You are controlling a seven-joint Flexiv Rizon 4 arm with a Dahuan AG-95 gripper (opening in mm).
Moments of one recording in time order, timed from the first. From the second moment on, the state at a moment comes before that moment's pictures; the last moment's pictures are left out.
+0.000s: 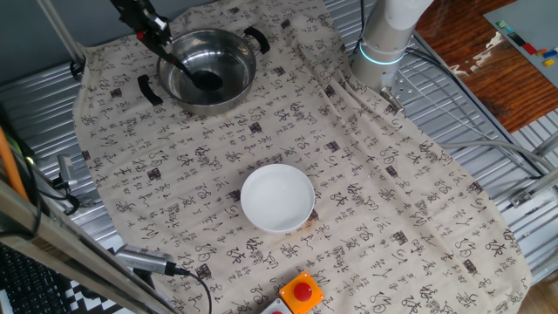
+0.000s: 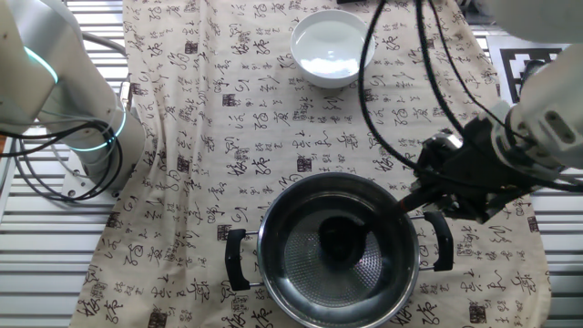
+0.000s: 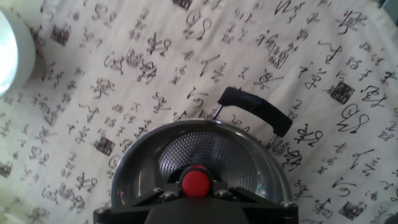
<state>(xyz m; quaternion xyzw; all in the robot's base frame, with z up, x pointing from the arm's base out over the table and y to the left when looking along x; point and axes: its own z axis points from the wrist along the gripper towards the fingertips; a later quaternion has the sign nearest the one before) 0.536 -0.175 0.253 0.29 -0.95 -0.03 0.12</state>
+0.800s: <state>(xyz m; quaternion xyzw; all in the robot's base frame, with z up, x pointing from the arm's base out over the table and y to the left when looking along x) 0.505 -0.175 0.242 0.29 -0.95 -0.02 0.13</state>
